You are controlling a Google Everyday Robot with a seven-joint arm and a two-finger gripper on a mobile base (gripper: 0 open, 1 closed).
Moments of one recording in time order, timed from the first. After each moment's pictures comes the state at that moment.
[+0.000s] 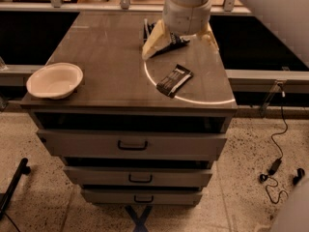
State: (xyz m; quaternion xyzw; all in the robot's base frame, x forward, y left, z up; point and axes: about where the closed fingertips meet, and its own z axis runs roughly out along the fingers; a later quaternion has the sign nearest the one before) arm 0.593 -0.081 0.939 -0.05 0.99 0.00 0.11
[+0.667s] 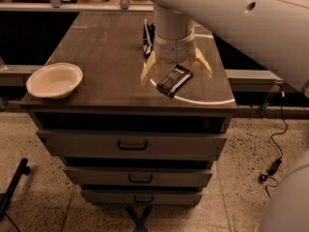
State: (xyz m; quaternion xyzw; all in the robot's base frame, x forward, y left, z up) arm 0.580 -0.074 0.870 -0.01 1.00 -0.05 0.06
